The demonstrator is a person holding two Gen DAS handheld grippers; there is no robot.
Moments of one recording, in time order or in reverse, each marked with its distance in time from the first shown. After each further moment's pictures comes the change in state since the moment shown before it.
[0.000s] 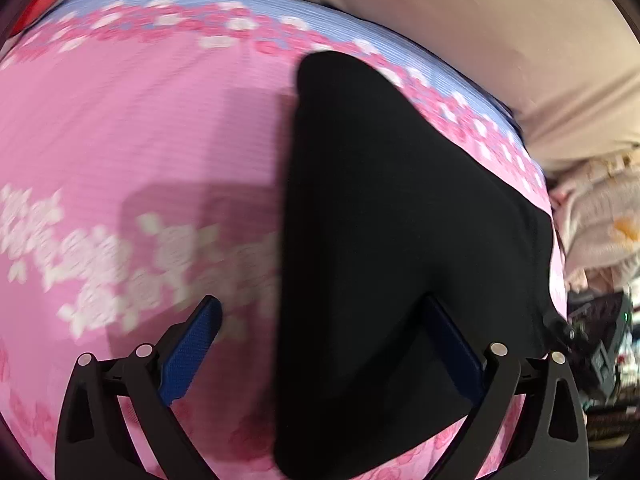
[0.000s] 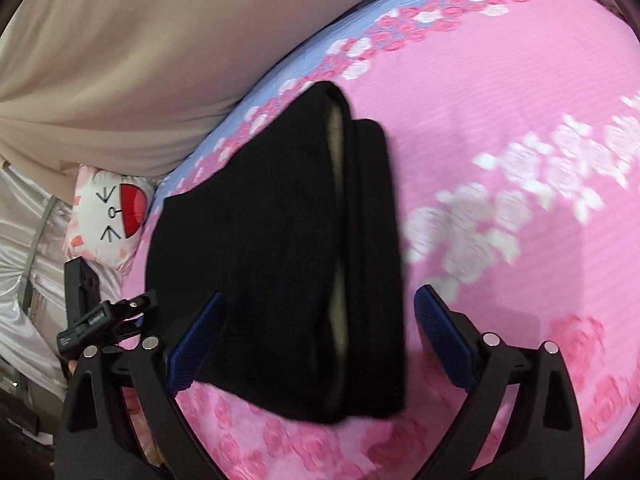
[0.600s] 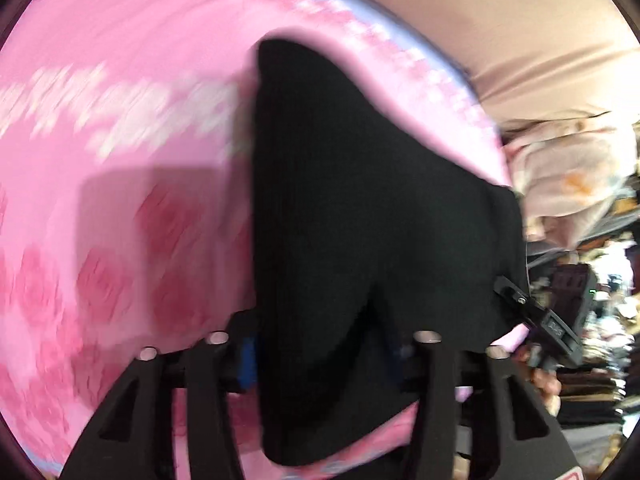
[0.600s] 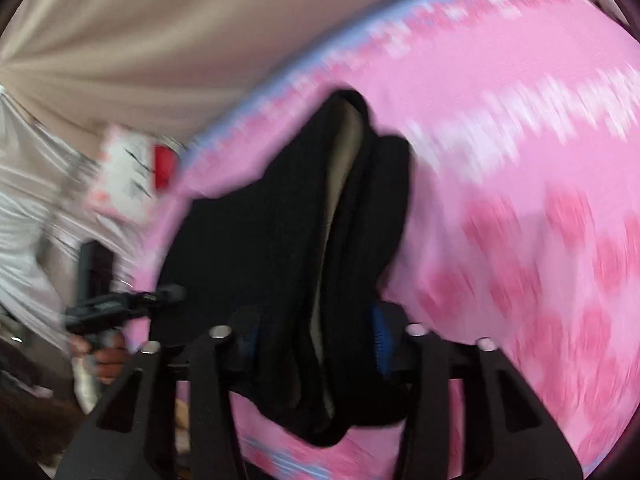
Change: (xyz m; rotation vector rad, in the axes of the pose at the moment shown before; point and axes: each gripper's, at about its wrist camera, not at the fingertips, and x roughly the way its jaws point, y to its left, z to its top) left arm -0.051 0.030 -0.097 -0.030 0.084 -0.140; right arm -0.042 0.007 -0.081 -0.052 0.050 -0.043
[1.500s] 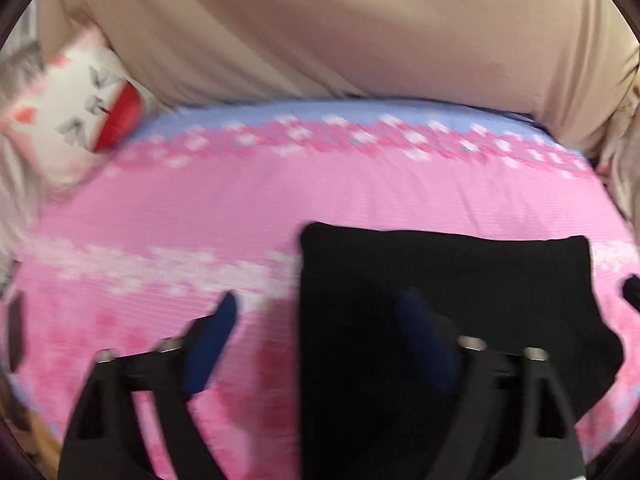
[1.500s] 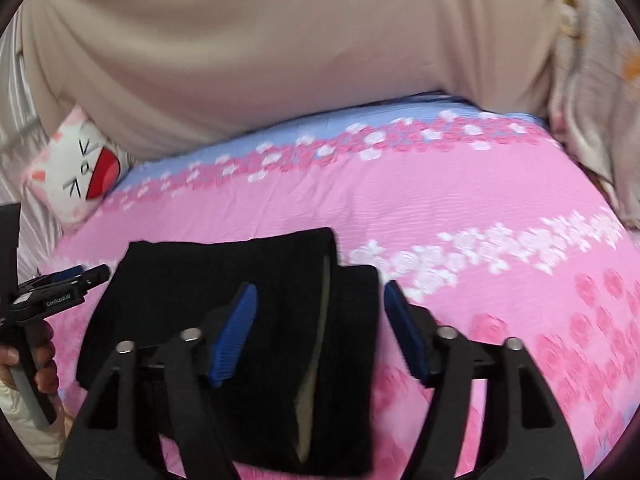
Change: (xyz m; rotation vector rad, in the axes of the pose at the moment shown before) left arm -0.027 -0.056 0.024 0.250 -0.449 0.595; right arm -0.063 0.061 0.023 -0.240 -0.299 -0.303
